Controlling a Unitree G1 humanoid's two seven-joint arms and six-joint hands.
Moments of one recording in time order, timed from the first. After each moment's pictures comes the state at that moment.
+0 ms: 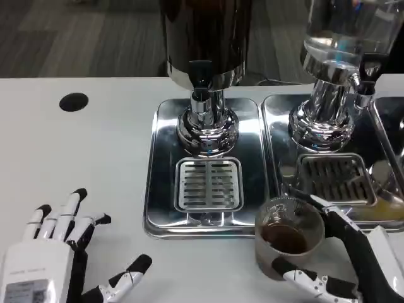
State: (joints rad) left arm 0.46 0.43 -0.21 -0.02 0.98 -0.05 0.72; right arm 0.31 -0.26 0.10 0.22 -0.42 -0.61 -0.22
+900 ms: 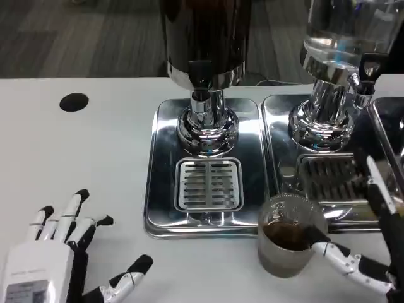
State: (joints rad) left arm 0.45 0.43 -0.21 -0.01 0.95 -0.09 0.72; right arm 0.36 -0.27 0.01 0.05 -0.33 -0.60 -0.18
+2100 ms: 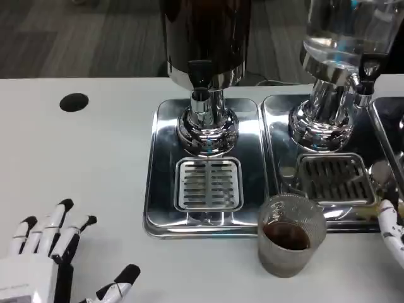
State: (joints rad) left arm 0.52 0.43 -0.17 0.00 0.95 -0.12 0.77; right arm 0.24 -0.31 -0.05 0.10 -0.71 -0.19 -0.38
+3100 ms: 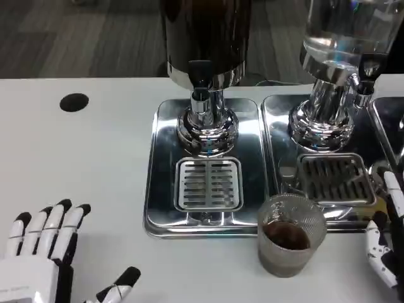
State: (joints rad) left arm 0.54 0.43 -0.17 -0.03 0.99 -0.09 0.77; right arm 0.26 -0.38 0.14 0.12 -0.95 0.03 -0.58
